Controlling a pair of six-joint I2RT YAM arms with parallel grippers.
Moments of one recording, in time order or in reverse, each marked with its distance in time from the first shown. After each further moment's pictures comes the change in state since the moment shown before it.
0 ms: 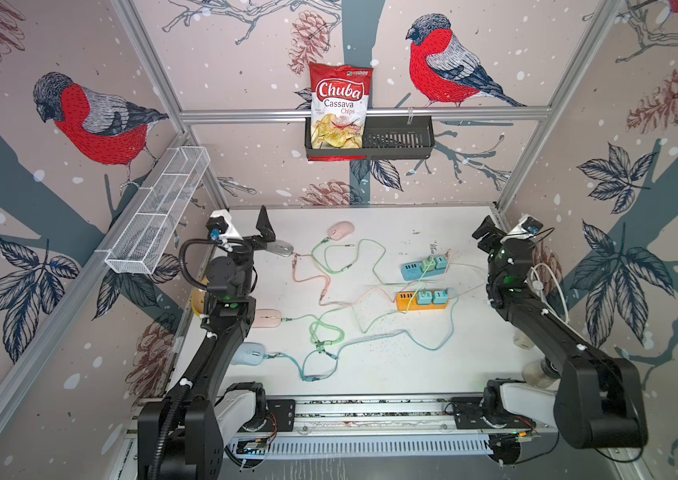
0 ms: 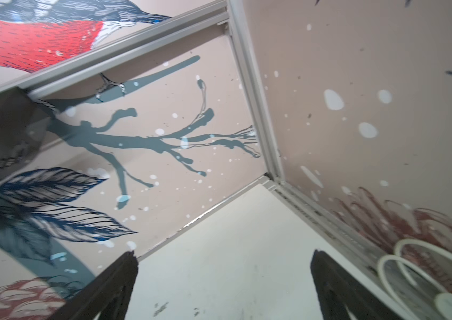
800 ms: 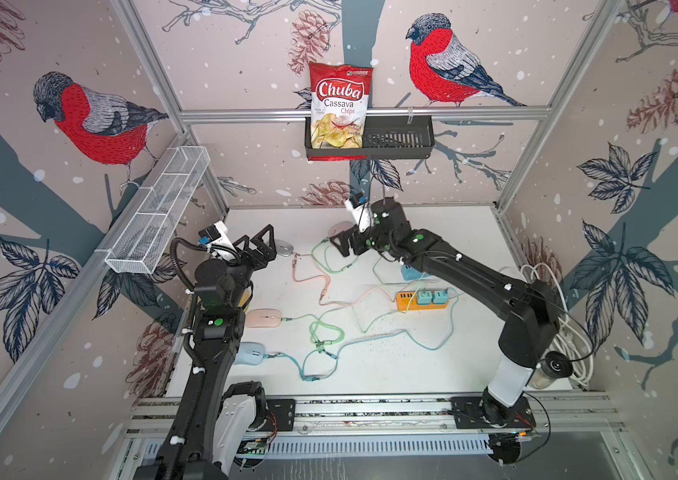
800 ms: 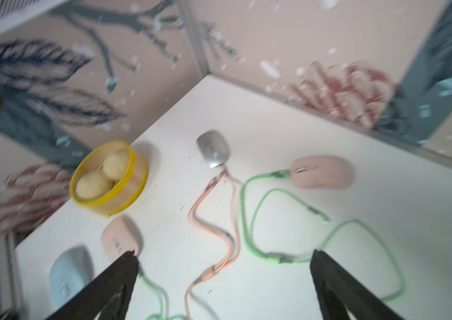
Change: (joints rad) left arm 0.086 -0.289 -0.062 -0.562 0.172 -0.397; right arm 0.784 0.558 0.839 -0.761 -0.467 -0.265
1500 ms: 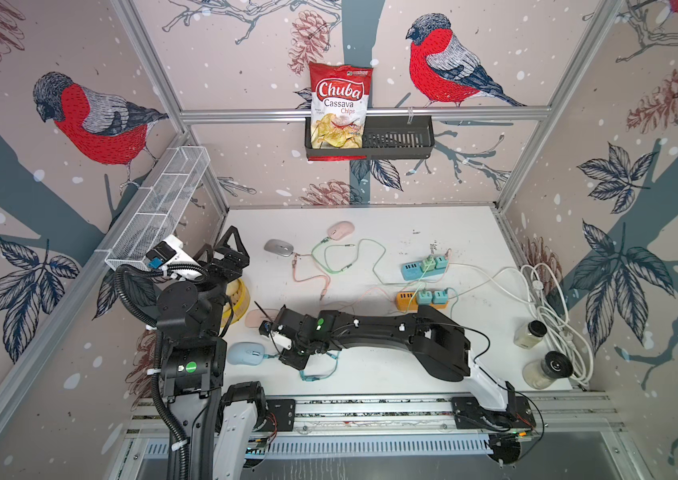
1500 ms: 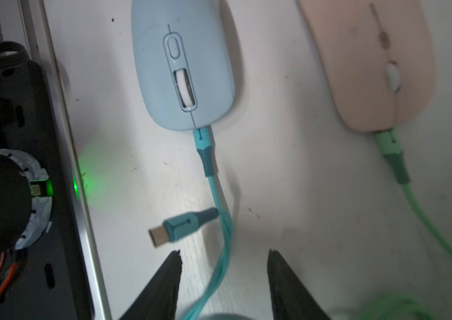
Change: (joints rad) left arm 0.031 -0.224 0.208 -0.373 -0.193 -0.038; right arm 0.519 0.510 0.255 -0.251 0.098 -0.088
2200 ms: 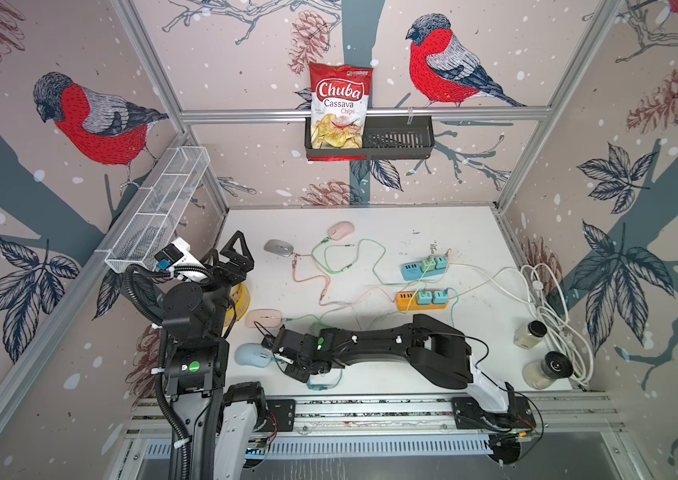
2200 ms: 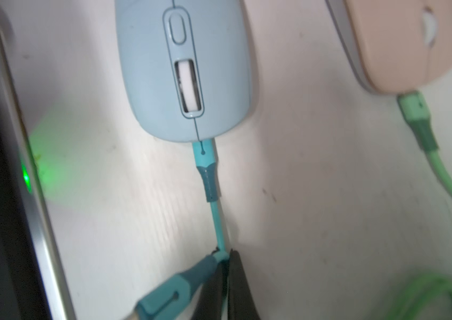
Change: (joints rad) left arm -0.008 -0.015 -0.053 -0.002 0.030 0.006; right arm 0.040 -0.092 -0.244 0.121 0.152 0.028
